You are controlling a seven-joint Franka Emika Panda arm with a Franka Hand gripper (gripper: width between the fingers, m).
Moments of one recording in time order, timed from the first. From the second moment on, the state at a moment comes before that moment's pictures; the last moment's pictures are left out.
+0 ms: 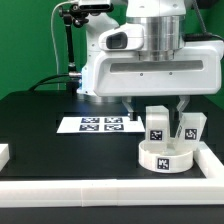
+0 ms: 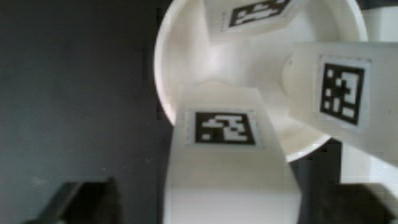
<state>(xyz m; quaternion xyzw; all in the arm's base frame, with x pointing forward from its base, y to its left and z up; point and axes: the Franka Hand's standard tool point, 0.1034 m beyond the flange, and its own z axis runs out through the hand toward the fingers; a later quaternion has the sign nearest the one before) 0.571 0.056 0.086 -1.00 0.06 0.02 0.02</state>
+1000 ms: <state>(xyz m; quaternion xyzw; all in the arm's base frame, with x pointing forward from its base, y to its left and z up) 0.571 0.058 0.084 -0.98 0.22 0.02 0.01</state>
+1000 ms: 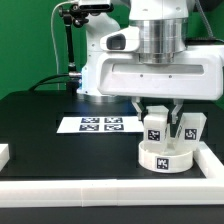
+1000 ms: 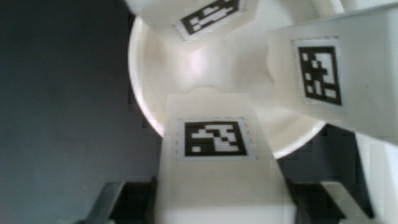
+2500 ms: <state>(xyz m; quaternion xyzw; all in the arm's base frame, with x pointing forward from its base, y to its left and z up) 0.578 0.075 0.084 -0.58 0.81 0.00 0.07</state>
